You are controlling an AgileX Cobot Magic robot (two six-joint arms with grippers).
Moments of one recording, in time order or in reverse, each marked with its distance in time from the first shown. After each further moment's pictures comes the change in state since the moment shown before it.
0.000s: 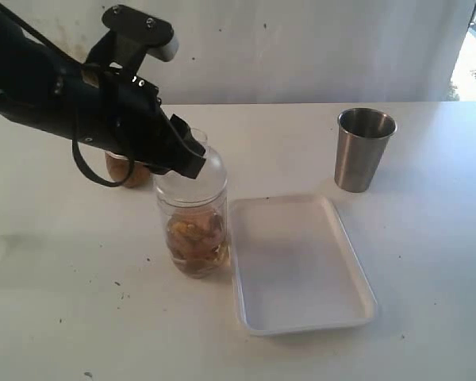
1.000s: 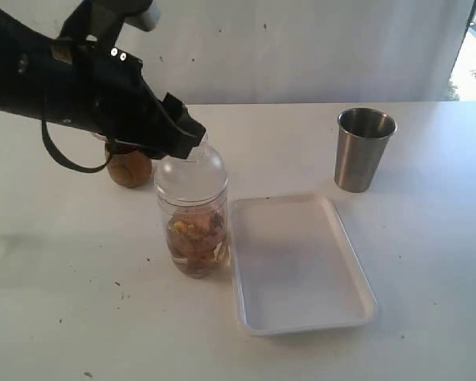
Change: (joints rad) left arm 0.000 -0.083 0.010 0.002 -0.018 0.002; right arm 0.000 0.000 0.000 0.000 0.000 0.000
